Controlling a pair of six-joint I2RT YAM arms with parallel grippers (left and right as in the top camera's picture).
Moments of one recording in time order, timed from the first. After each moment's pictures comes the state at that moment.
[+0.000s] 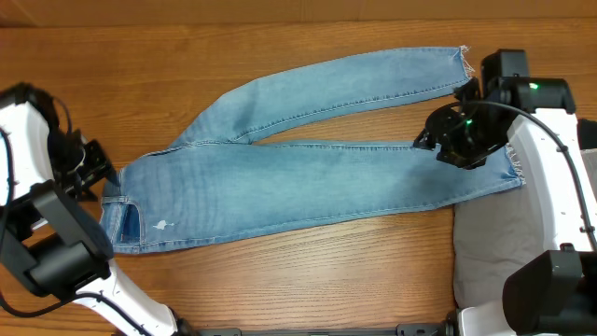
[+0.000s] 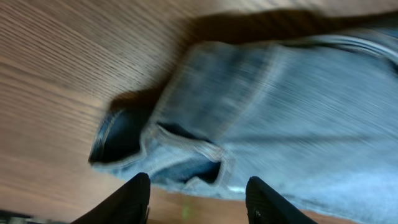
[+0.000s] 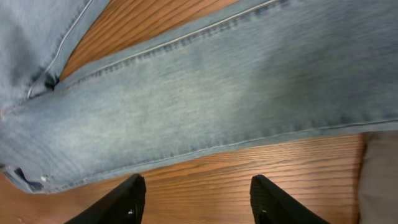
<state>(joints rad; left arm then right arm) 0.52 2.03 1.72 -1.46 0.05 -0.11 -0.04 1.67 1.53 -1.29 -0.37 0.31</state>
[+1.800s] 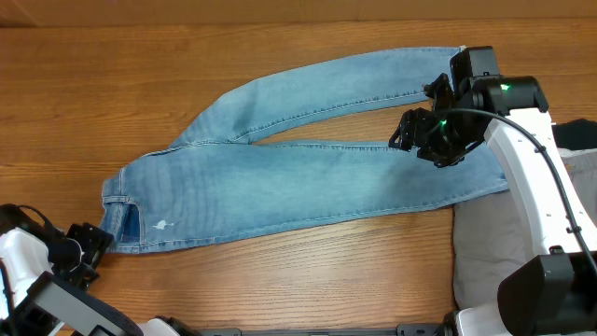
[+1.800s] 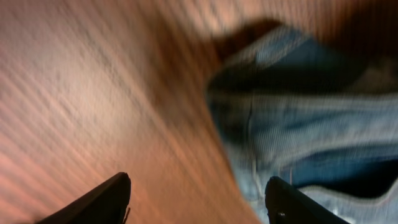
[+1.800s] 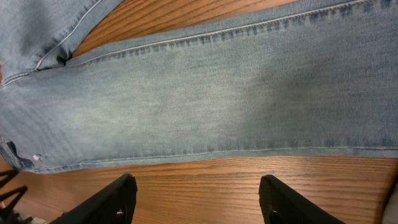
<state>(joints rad) 0.90 1.54 0.90 -0.92 0.15 -0.26 0.07 1.67 1.53 -1.24 -0.38 0.28</state>
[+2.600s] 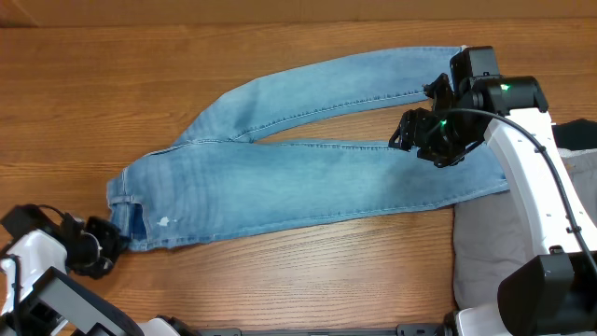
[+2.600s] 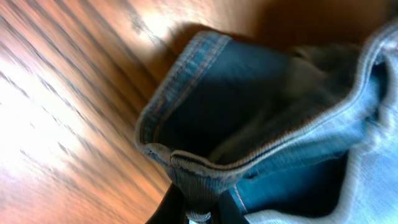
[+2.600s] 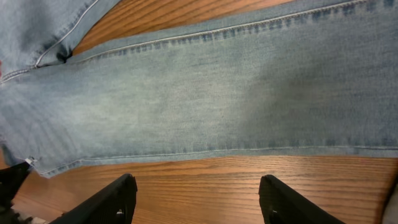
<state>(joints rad) 0.85 1.54 0.82 -0.81 0.38 -0.27 0.07 1.67 1.53 -1.24 -0.38 0.28</state>
